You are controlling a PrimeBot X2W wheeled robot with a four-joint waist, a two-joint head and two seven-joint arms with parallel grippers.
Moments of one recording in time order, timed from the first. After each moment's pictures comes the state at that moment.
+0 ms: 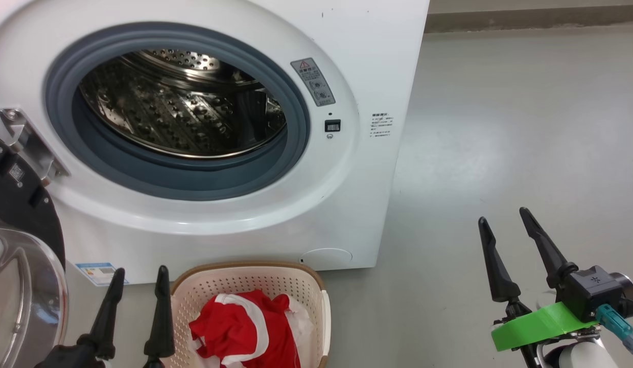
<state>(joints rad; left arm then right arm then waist) 0.01 0.04 0.04 0.06 -0.24 -0.06 -0.25 -0.06 -0.05 -0.02 0.13 0.16 0.12 -0.26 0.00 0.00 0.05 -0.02</state>
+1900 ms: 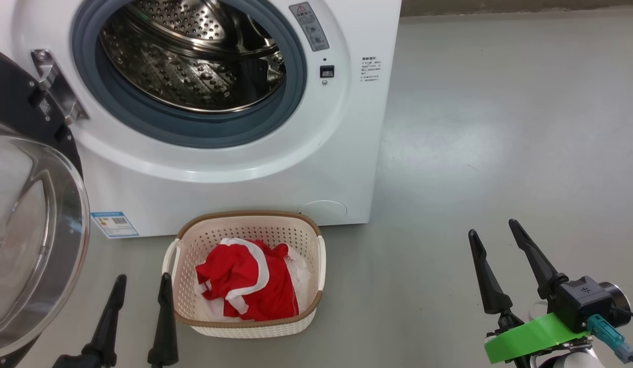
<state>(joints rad) 0.06 0.05 0.03 0.00 -0.20 -0.04 -0.25 -0.02 -0.05 0.01 0.12 0.17 0.12 -0.26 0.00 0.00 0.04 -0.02</state>
